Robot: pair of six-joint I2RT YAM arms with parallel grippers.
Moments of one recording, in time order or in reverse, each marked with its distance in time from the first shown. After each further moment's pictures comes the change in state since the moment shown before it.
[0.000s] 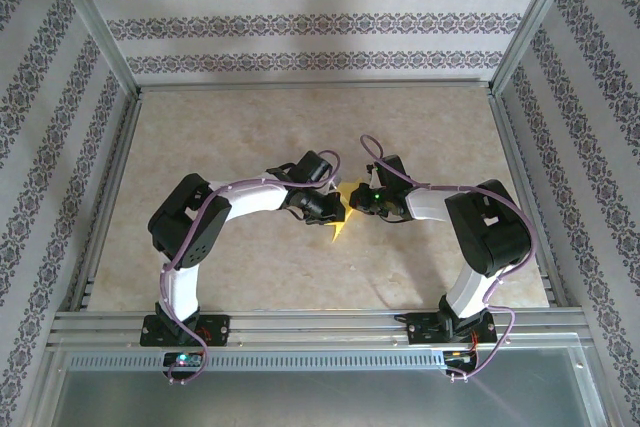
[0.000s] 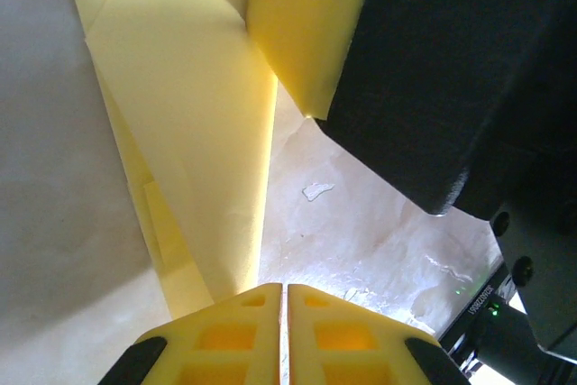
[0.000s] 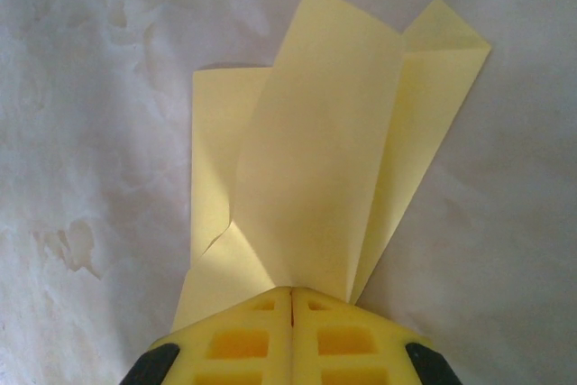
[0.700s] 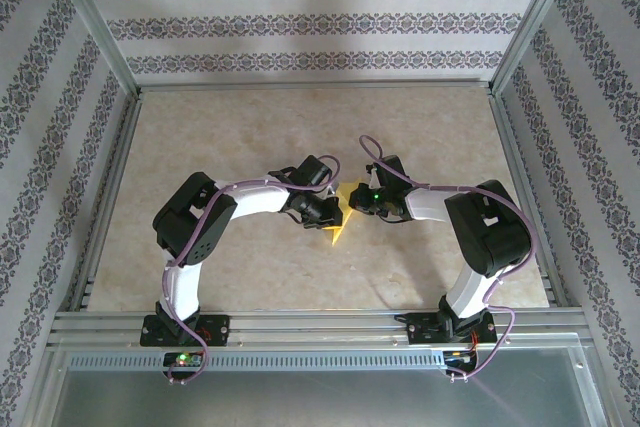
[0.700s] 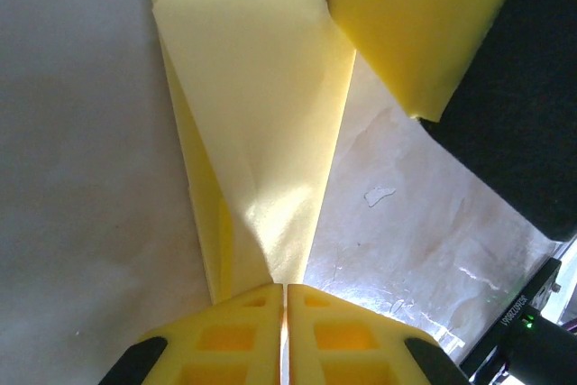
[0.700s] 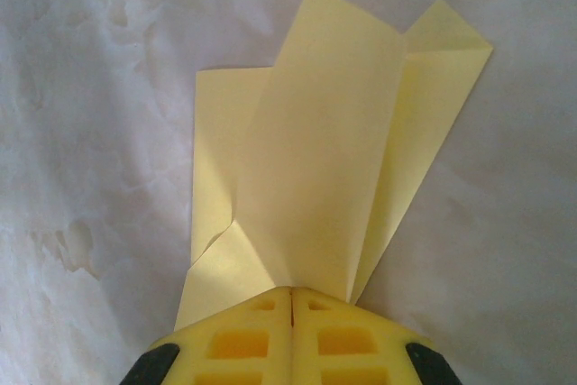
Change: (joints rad) left arm 0.000 0.032 -0.015 0.001 -0.021 0.004; right arm 0.006 -0.001 0.000 0.000 0.010 -0.001
